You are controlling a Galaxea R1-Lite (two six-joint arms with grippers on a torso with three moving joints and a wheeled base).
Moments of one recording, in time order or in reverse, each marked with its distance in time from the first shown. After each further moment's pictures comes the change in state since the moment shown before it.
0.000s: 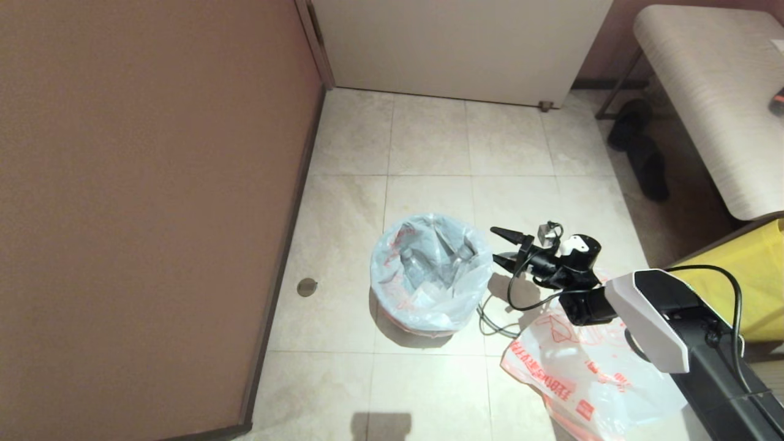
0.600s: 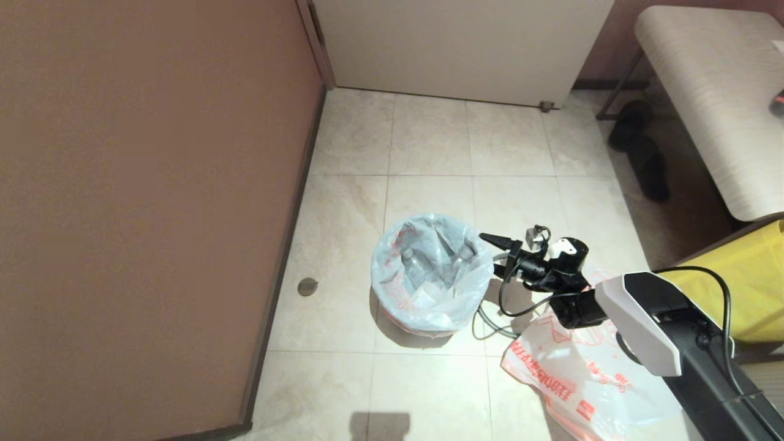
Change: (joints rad) left arm 0.000 0.000 0.000 0.000 -0.001 -0.001; right arm 0.024 0.010 -0.002 0.023 0.012 -0.029
